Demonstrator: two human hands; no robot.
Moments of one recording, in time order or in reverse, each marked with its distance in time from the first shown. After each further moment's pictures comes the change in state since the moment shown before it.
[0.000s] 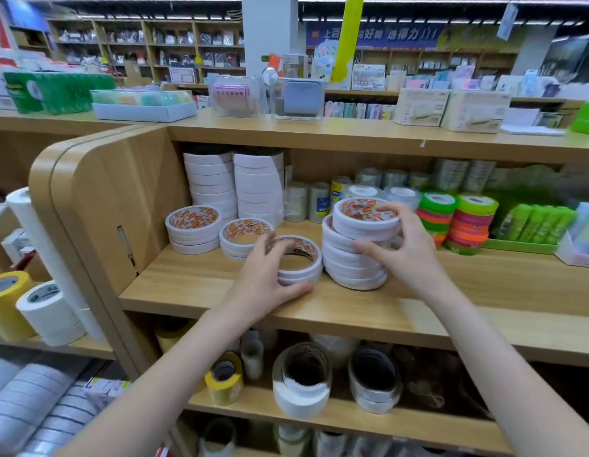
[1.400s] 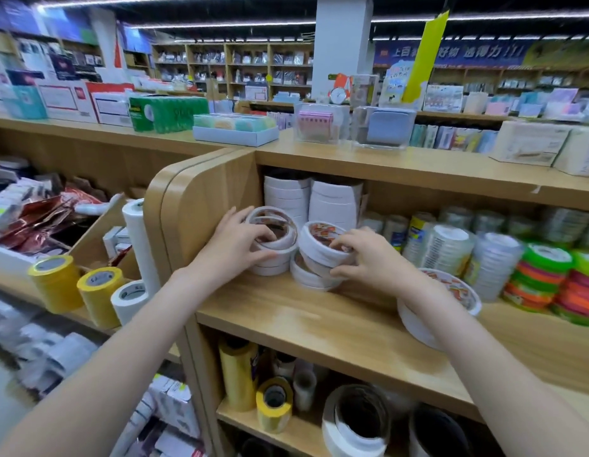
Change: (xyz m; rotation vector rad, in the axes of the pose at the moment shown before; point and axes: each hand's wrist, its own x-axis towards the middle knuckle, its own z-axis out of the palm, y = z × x) left_hand 0.024 -0.081 -0.127 0.430 0.141 -0.010; right_hand 0.070 -0.068 0.107 -0.371 -0.567 -0.436
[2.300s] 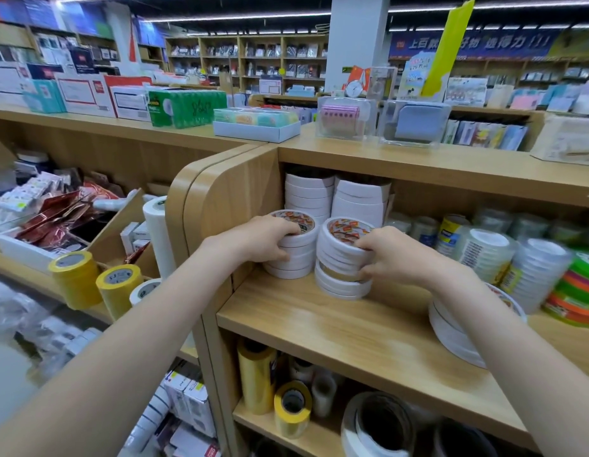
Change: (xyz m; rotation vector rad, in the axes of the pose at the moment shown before) left_hand 0.034 -0.007 -0.010 0.046 -0.450 0.023; right_hand 0.027 -0.011 -0.009 -0.184 -0.252 0.014
